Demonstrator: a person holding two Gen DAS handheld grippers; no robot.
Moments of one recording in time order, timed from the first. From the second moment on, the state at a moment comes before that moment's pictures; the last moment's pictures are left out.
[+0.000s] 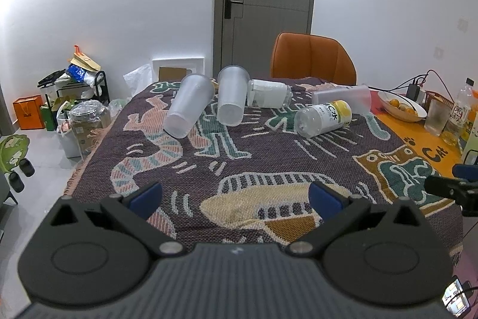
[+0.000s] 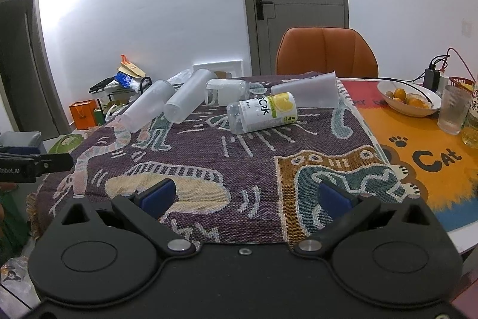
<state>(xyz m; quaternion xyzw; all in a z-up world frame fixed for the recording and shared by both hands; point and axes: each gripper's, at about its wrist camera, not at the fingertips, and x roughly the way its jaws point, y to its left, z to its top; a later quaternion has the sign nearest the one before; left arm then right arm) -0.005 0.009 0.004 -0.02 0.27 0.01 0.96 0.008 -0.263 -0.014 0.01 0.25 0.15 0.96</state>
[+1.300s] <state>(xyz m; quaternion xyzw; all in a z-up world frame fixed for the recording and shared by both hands) -0.004 0.013 0.003 -0.02 0.27 0.00 0.96 0.012 -0.265 -0.019 0.01 0.25 0.15 0.96</state>
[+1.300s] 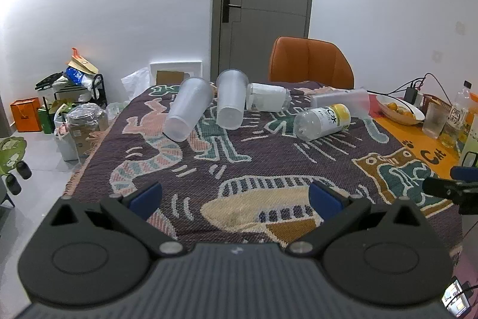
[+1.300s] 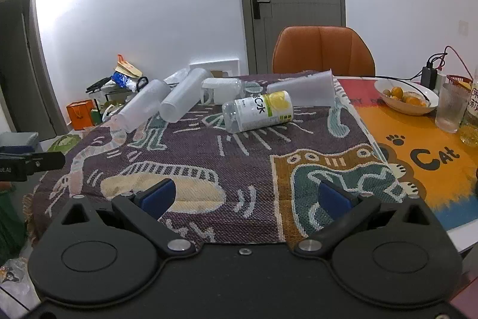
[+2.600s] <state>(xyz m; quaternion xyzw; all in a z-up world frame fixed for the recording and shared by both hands) 0.194 -0.061 -0.015 0.03 0.30 -0.16 0.94 0.145 -0.306 -0.041 0.11 0.28 0.10 0.95</state>
